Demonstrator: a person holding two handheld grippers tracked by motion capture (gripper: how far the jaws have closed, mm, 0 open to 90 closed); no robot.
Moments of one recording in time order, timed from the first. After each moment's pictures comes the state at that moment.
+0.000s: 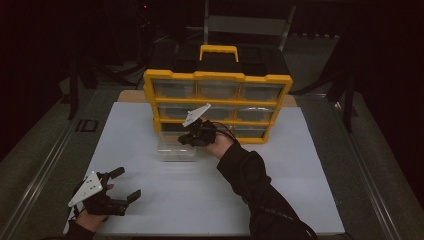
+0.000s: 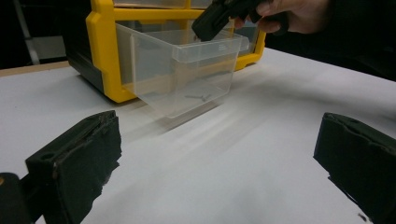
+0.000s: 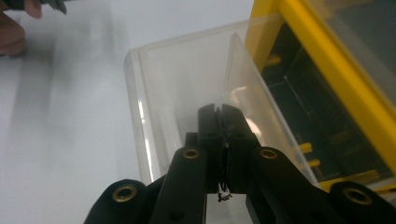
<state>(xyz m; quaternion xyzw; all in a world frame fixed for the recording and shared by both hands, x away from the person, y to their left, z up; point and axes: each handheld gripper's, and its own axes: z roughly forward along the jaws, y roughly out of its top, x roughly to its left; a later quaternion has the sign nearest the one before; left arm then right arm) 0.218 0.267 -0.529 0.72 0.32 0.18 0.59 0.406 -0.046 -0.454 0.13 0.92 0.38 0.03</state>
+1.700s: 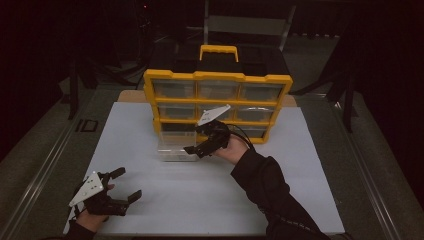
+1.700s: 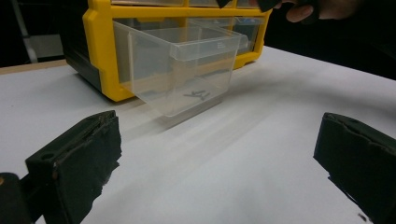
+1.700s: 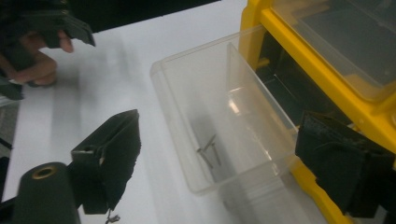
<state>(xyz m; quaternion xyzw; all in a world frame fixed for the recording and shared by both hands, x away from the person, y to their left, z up) 0.218 0.266 -0.529 0.72 0.32 0.18 0.59 0.381 -0.082 -0.431 0.18 0.89 0.43 0.03</state>
